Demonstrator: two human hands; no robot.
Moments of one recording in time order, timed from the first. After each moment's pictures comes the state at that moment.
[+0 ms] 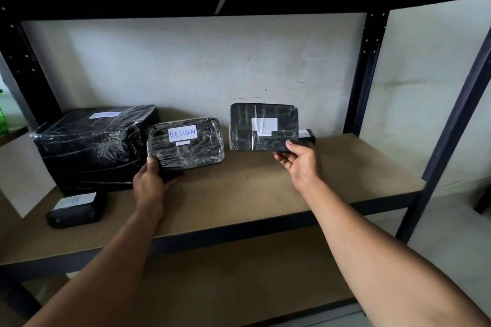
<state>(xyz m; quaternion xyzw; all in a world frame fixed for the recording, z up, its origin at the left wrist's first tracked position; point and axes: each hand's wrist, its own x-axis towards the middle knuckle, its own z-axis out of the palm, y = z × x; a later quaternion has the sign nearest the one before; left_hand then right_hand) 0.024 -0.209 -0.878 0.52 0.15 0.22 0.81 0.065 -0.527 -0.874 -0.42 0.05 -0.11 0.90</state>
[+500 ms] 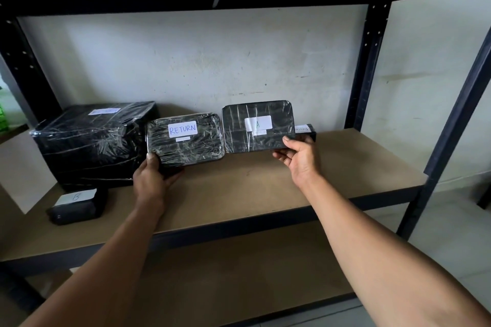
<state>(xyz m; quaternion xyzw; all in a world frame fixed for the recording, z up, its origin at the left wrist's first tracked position) 0.022 -0.210 -0.879 0.51 0.14 0.22 0.82 0.057 -0.521 -0.869 -0.45 0.02 -0.11 0.89</state>
